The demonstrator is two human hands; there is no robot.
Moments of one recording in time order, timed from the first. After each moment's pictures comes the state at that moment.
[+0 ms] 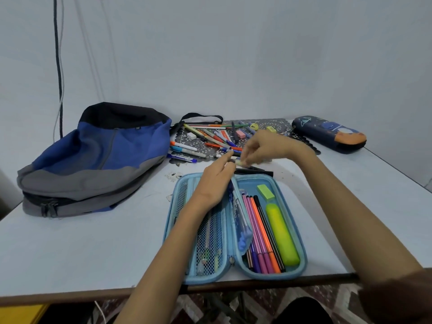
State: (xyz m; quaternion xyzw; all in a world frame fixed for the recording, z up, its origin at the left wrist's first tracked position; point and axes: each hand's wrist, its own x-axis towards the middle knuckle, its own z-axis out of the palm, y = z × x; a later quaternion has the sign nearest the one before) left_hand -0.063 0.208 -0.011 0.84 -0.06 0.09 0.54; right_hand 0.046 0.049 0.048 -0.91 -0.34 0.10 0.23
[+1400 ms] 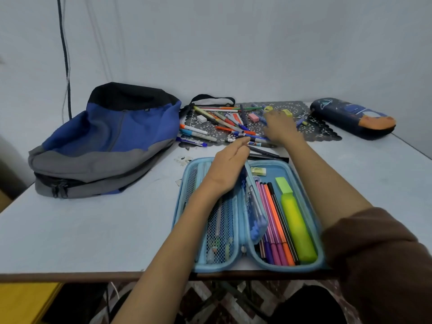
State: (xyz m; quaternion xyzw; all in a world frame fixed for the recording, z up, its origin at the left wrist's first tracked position) left_hand -0.060 0.208 -0.015 0.83 -0.07 0.09 0.55; right_hand 0.129 0.072 -0.009 -0.98 -0.14 -0.12 0.03
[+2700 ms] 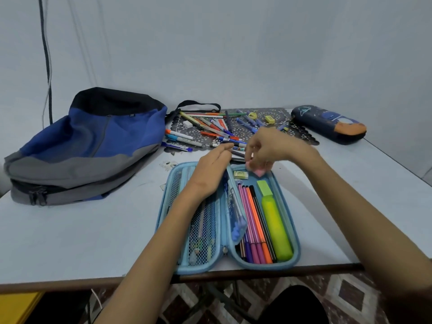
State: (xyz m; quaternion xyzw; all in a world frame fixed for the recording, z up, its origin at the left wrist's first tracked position) left_hand -0.061 0.206 -0.011 0.85 -0.07 0.09 0.52; right_hand 0.005 0.047 0.048 -0.95 -0.23 0.12 0.20
